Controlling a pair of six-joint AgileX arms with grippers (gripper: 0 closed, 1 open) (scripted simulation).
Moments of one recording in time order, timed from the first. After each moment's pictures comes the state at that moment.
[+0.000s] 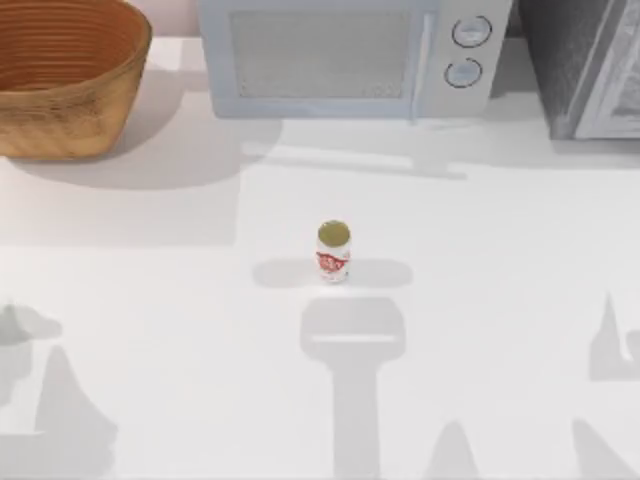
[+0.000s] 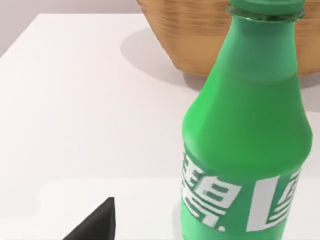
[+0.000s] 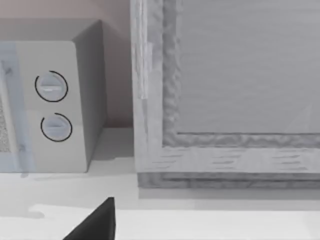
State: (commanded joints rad) left arm 0.61 1.85 0.02 1.58 0.63 0.16; right arm 0.00 0.00 0.00 0.00 0.00 0.00
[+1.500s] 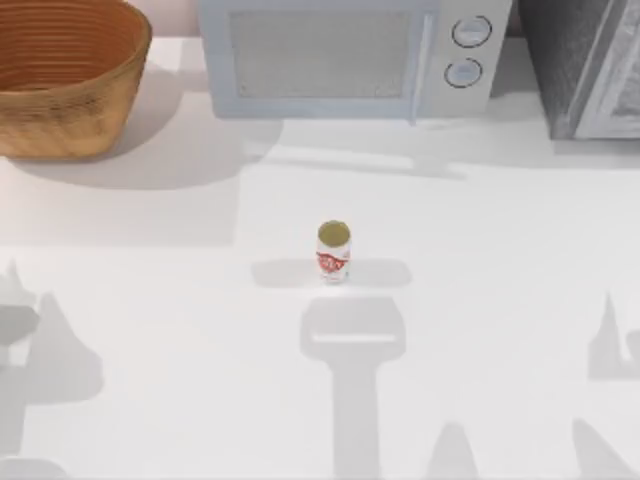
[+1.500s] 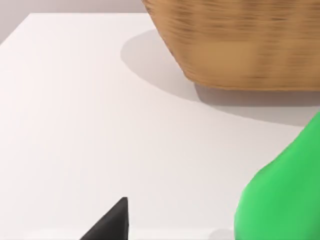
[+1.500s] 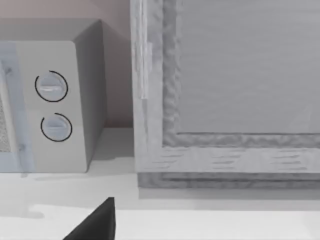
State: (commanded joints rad) left arm 0.46 2.05 0.22 1.59 0.49 0.12; right arm 0.00 0.00 0.00 0.00 0.00 0.00
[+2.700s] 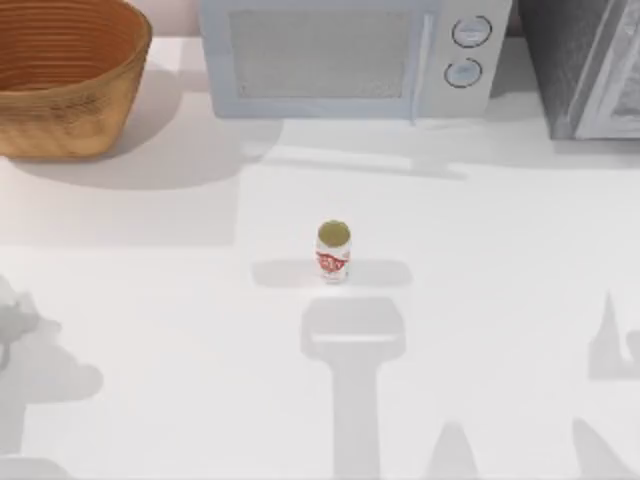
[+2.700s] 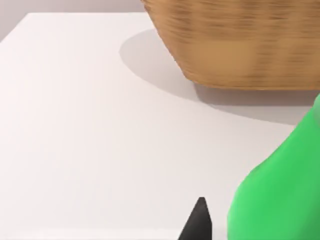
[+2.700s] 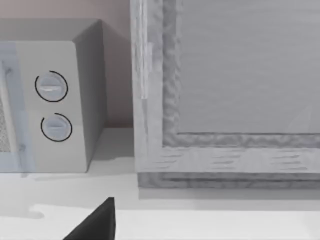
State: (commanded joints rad) left arm 0.46 2.05 0.22 1.59 0.49 0.12; right arm 0.00 0.00 0.00 0.00 0.00 0.00
